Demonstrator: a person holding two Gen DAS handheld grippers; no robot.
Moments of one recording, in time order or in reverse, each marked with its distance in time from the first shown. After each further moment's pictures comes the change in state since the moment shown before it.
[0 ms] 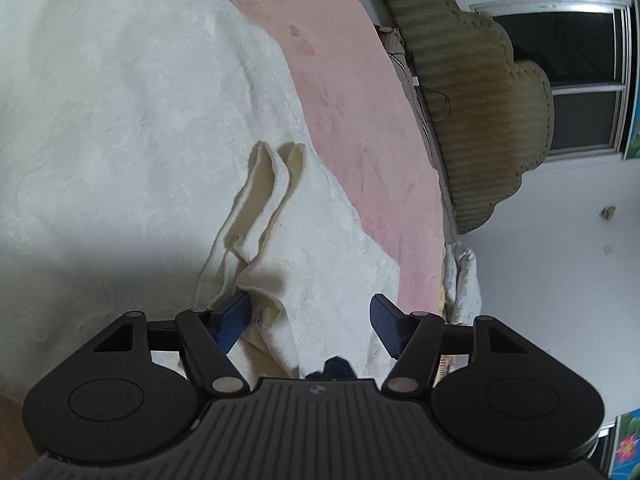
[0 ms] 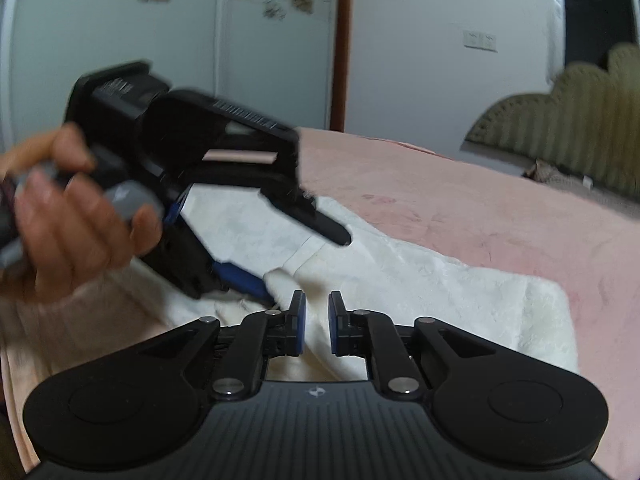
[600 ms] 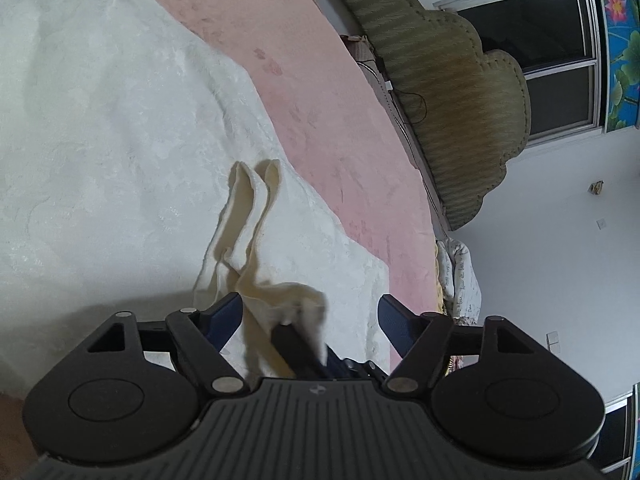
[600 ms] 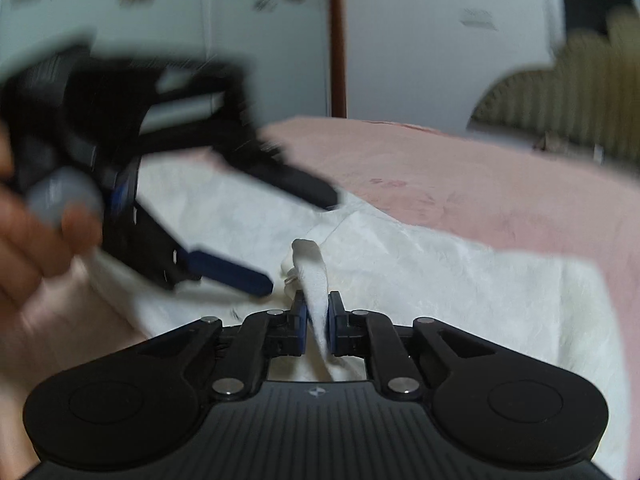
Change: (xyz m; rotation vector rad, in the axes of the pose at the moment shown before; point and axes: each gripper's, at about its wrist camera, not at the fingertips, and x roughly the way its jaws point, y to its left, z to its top) left arm -0.020 -0.007 -0.009 0.120 -0.046 -0.018; right arm 0.036 -0.025 -0.009 0.180 -0.001 0.081
